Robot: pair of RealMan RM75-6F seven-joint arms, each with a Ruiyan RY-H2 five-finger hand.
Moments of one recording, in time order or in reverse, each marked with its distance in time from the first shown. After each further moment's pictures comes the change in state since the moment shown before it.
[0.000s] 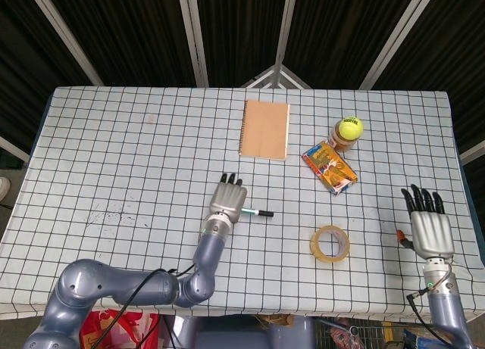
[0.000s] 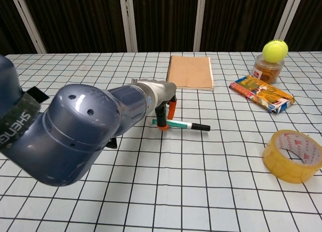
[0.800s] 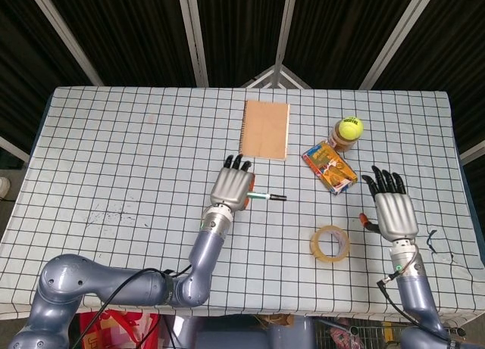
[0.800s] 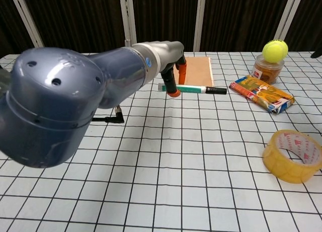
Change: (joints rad) left arm 0.018 0.090 -0.072 -0.199 0.150 0.140 -0.050; right arm 0.115 0.005 0.099 -0.259 0.074 -0.050 -0.117
